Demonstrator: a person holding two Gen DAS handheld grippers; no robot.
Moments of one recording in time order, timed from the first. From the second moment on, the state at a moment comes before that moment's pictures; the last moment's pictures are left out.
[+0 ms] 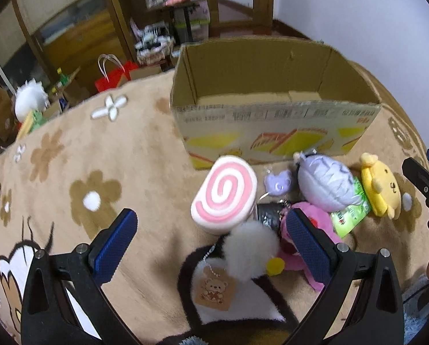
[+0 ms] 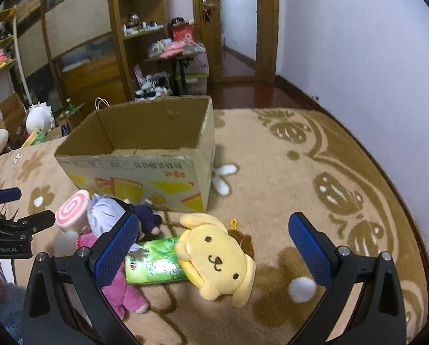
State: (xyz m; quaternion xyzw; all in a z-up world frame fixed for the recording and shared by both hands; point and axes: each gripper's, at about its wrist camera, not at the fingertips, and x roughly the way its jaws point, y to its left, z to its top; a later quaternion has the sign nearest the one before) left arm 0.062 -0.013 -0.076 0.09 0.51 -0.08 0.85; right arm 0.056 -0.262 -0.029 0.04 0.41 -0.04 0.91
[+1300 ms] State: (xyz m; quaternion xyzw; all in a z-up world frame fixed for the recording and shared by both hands) left arm 0.099 -0.005 -0.160 0.04 0.65 -0.12 0.75; right arm 0.093 -0.267 -0.107 0.05 0.53 -0.01 0.85
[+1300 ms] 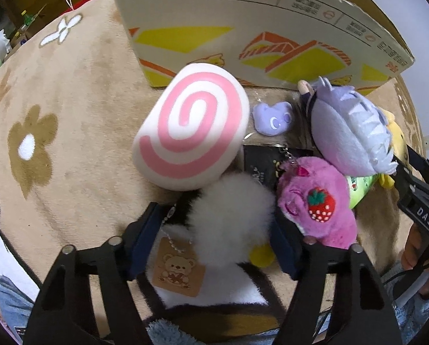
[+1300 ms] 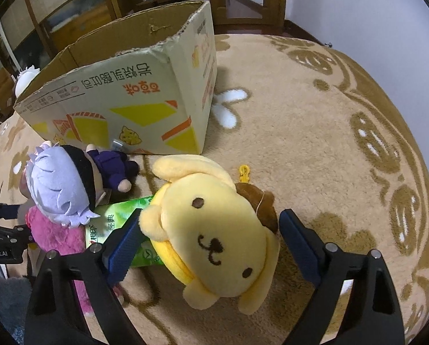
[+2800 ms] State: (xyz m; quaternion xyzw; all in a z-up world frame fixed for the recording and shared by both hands) left arm 0.029 -0.003 -0.055 0.03 0.45 -0.12 0.88; right arm 0.062 -0.258 -0.035 0.05 0.39 0.01 0.92
